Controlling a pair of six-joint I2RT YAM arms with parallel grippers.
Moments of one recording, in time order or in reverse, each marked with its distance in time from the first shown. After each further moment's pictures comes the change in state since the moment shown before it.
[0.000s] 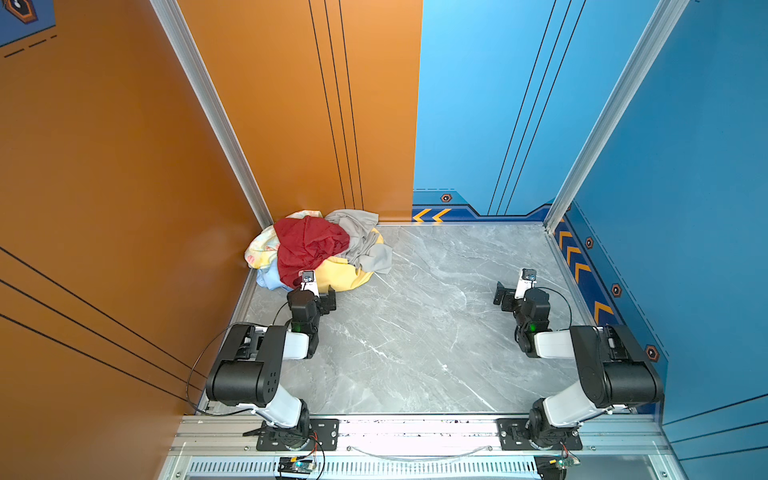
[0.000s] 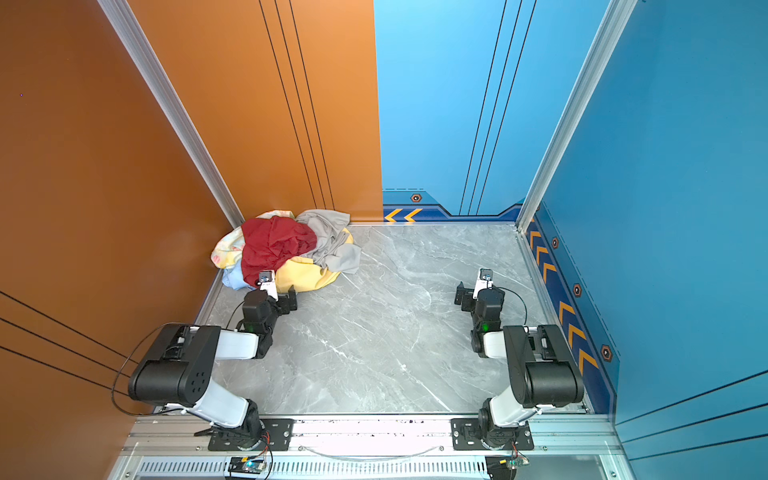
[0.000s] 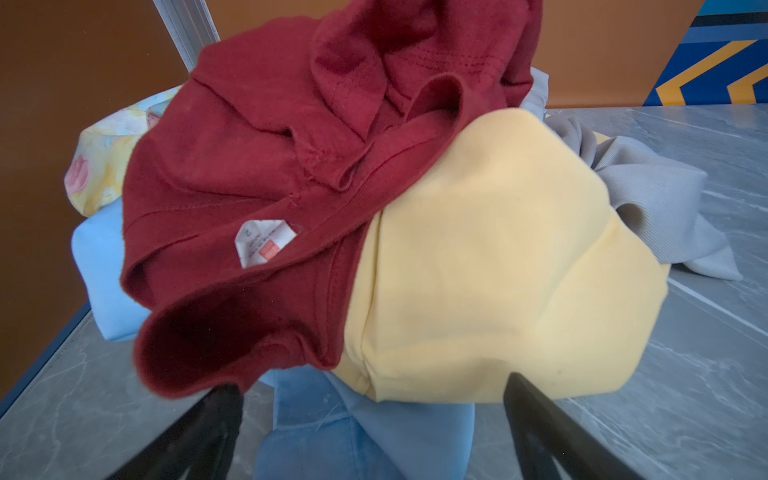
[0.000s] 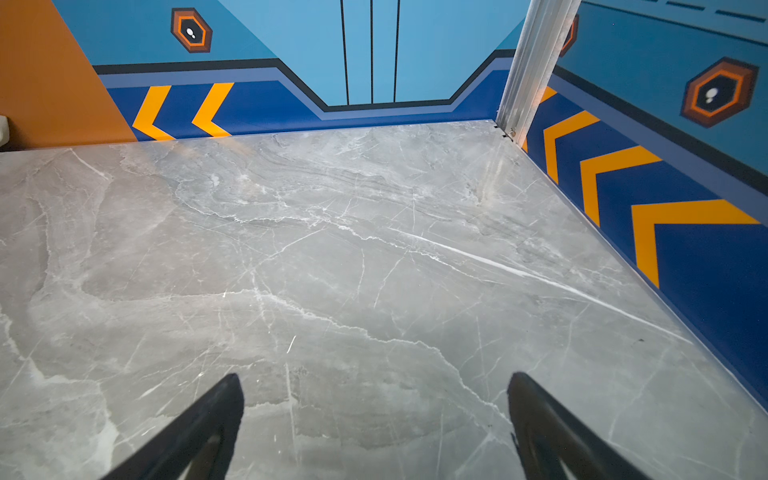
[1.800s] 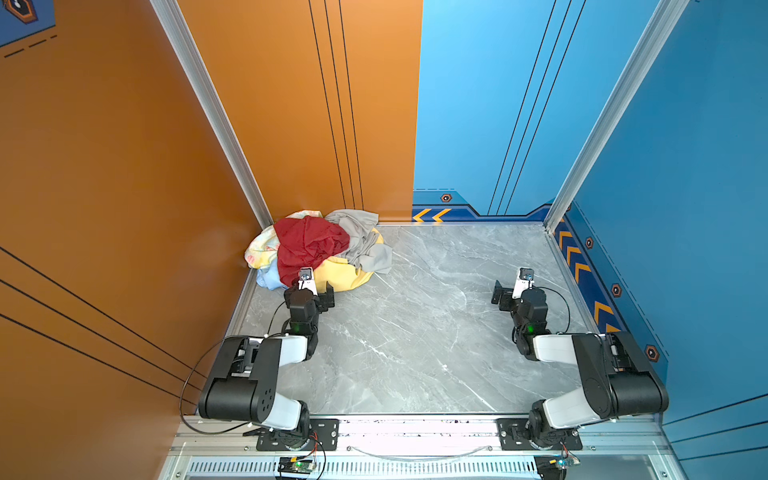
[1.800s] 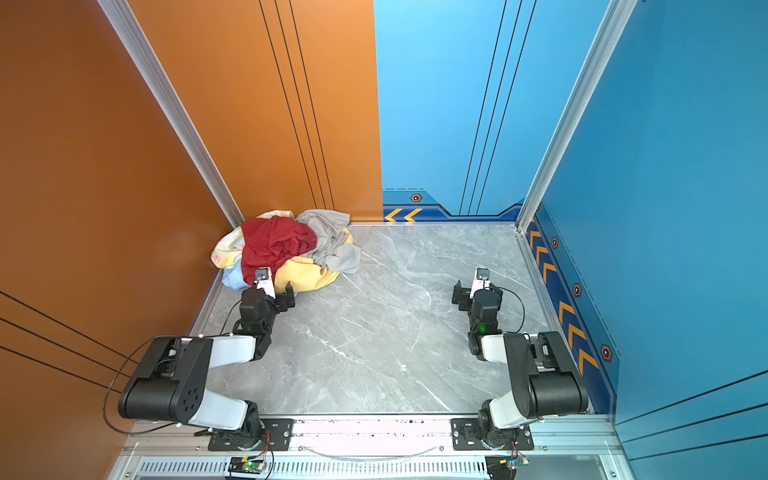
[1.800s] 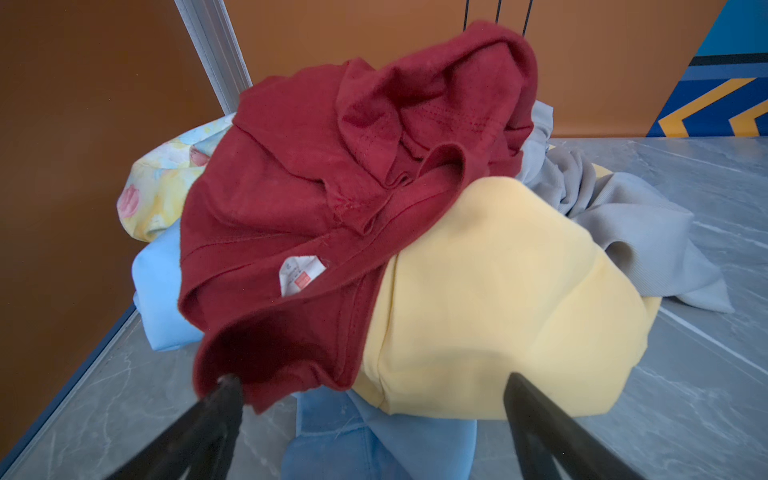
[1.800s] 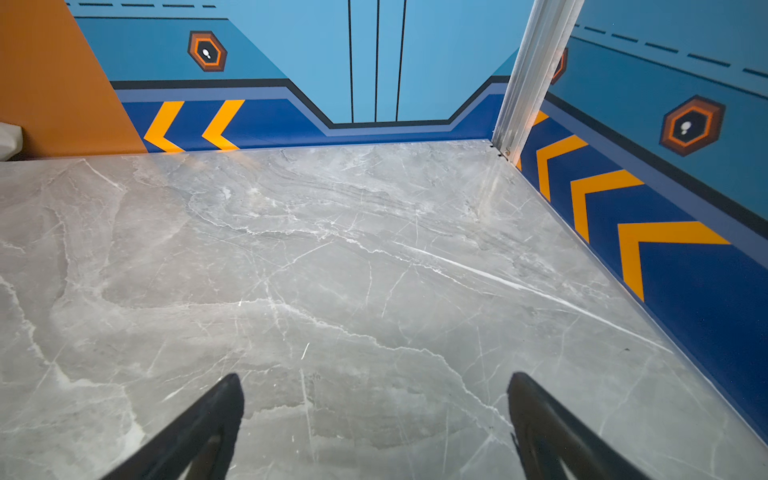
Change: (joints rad) left arm -0.020 -0.123 0.000 -0.076 -0.055 0.000; right arm 0.066 -0.069 -0.011 -0.027 0.078 -0.018
